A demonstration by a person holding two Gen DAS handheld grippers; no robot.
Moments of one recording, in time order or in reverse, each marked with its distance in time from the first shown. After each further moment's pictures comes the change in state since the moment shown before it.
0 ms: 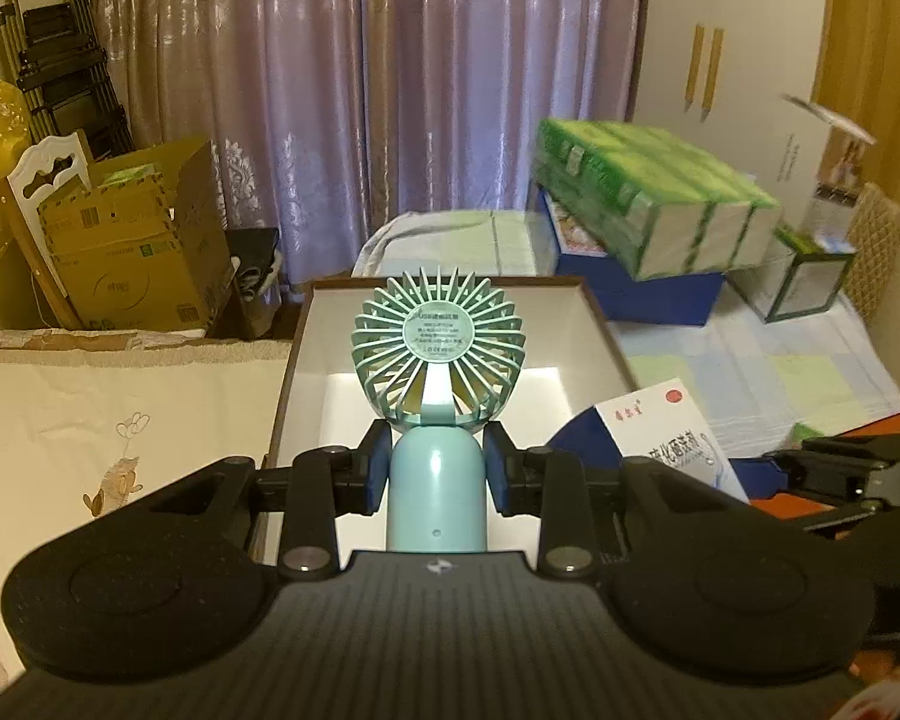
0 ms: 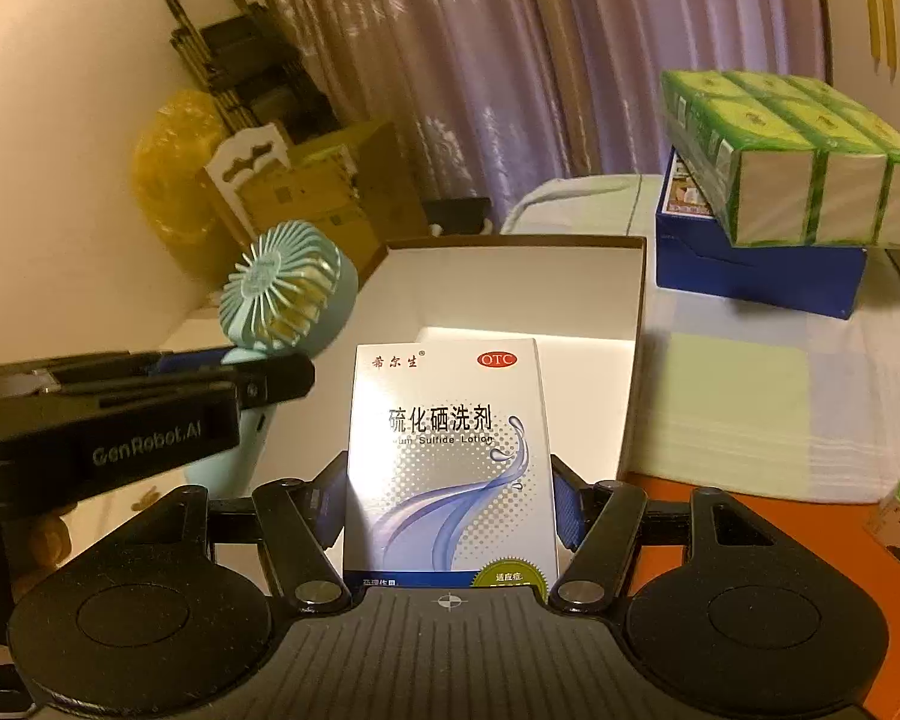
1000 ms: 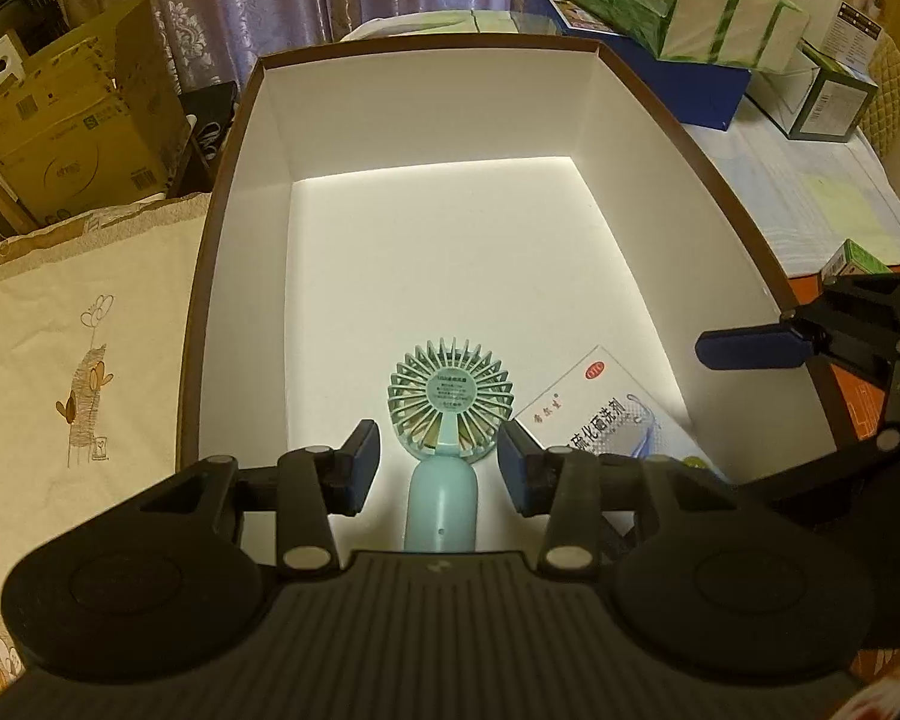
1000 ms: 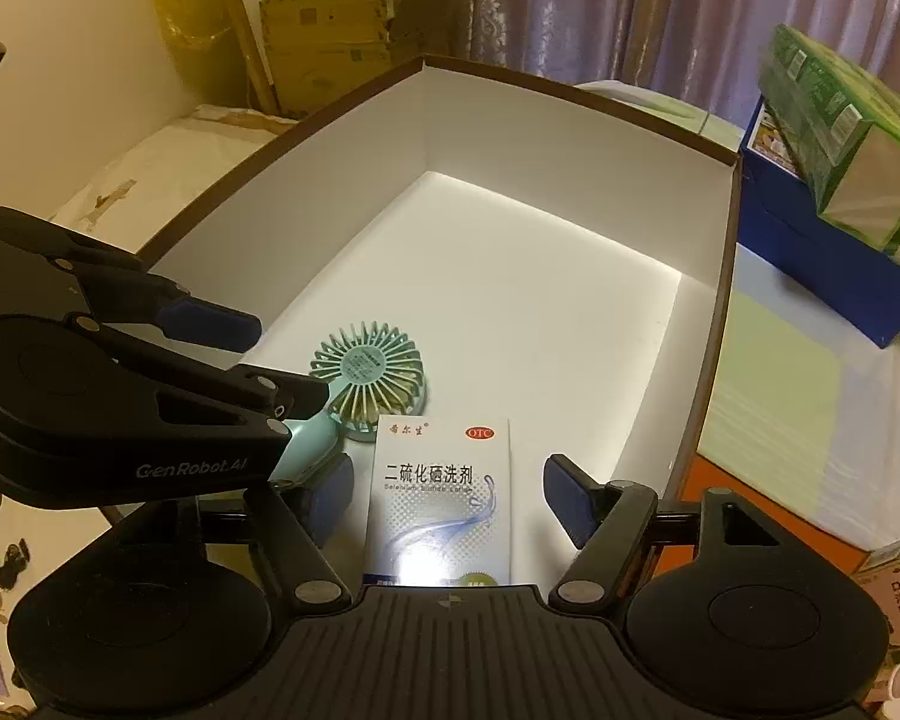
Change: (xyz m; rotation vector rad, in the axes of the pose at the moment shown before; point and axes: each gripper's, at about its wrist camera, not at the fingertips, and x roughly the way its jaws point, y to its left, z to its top) left arm 0.073 0.011 -0.054 0.086 0.329 -0.045; right arm 0.080 0.009 -0.039 -0.294 0.245 -0.105
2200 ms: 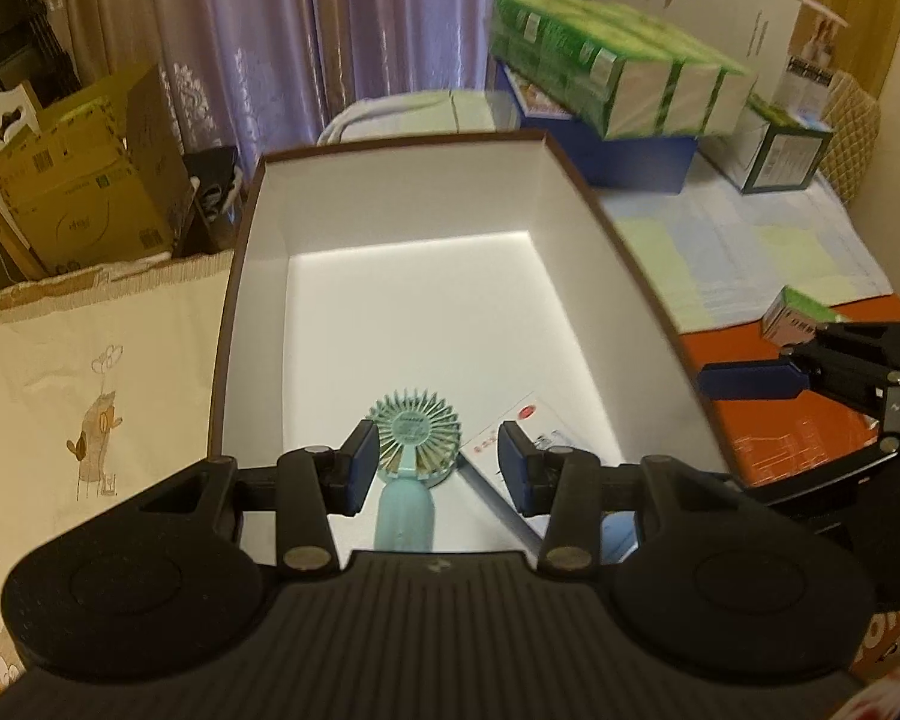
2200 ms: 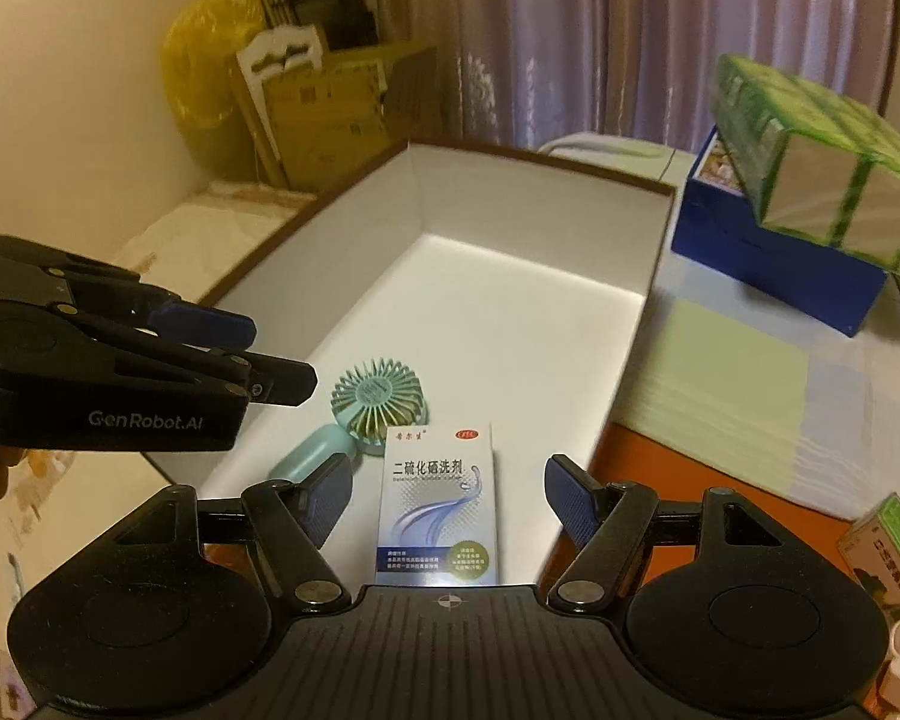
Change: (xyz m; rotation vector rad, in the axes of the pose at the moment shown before) left arm -0.069 -0.025 -0.005 0.007 -0.145 -0.007; right arm -0.065 -0.016 -0.028 0.078 -0.154 0.050
